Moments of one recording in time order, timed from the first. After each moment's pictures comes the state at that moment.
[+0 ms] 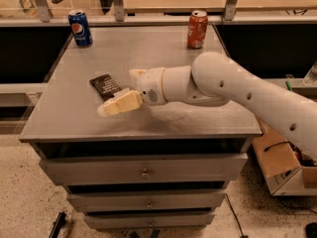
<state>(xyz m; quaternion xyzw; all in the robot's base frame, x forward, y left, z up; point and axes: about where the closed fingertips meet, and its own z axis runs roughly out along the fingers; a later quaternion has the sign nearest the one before) 0.576 0.102 0.855 -0.45 0.67 0.38 0.45</state>
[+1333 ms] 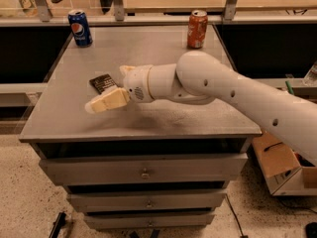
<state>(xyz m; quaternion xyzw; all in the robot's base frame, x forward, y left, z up) 0.587 0.134 0.858 -0.45 0.66 0.37 0.47</state>
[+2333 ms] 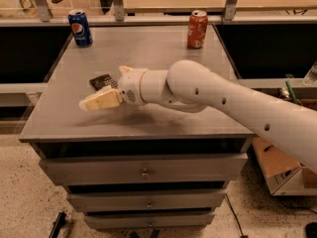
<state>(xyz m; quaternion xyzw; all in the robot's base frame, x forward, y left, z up) 0.604 0.147 0.850 -0.41 0.68 0.35 0.50</state>
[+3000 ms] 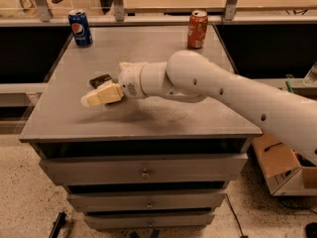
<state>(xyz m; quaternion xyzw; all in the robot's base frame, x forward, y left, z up) 0.615 0.144 0.853 -0.43 0.68 0.34 0.48</state>
